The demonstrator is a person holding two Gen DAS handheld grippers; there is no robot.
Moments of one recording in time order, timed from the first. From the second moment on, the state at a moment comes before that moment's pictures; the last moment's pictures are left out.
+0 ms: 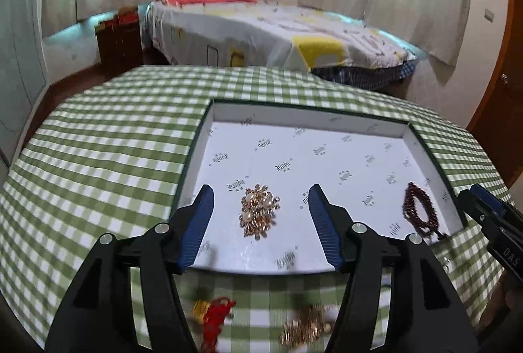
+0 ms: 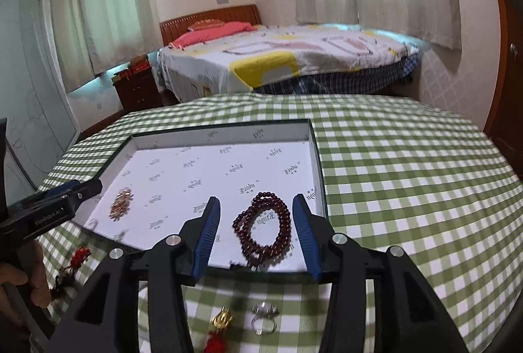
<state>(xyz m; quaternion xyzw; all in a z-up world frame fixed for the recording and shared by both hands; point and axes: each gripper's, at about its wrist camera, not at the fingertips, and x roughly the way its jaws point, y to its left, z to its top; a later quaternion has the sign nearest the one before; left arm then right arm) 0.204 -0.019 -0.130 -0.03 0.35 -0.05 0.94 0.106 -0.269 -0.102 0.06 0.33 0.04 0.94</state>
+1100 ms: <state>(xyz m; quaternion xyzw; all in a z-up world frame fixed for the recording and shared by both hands) 0.054 0.008 -0.161 -0.05 0.35 0.00 0.94 -0.003 -0.197 -0.147 0.00 0.37 0.13 0.92</state>
